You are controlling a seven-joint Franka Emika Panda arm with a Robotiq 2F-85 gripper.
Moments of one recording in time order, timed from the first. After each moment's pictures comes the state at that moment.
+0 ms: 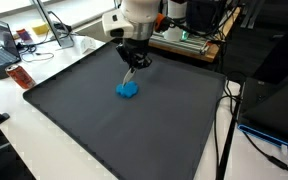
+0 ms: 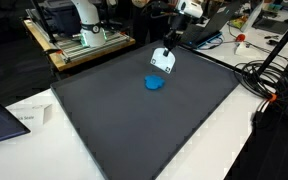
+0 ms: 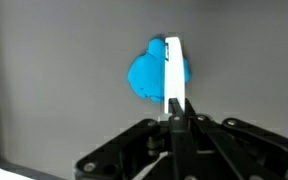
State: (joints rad) arm 0.24 0.39 0.03 -1.88 -0.38 2.08 0.40
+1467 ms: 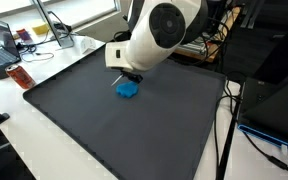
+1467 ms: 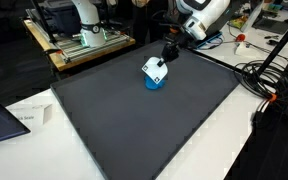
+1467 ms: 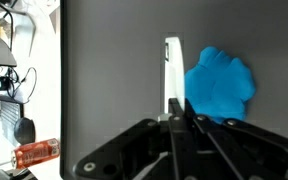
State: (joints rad) arm 0.34 0.68 -0.03 -1.57 -0.59 1.73 0.60
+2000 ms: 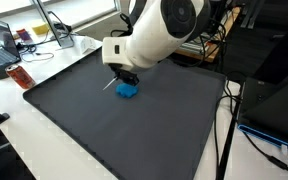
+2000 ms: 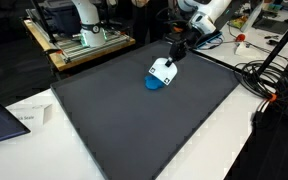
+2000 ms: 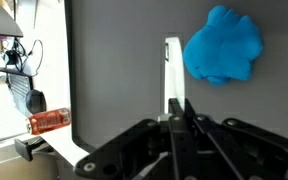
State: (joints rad) arm 0.35 0.68 -0.03 -1.54 -0.67 1.80 0.63
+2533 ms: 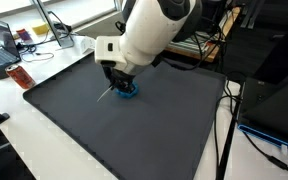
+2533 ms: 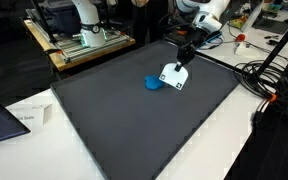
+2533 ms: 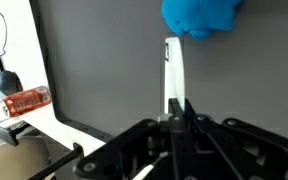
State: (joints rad) arm 0.32 0.68 -0.04 -1.54 -0.67 1.99 0.66
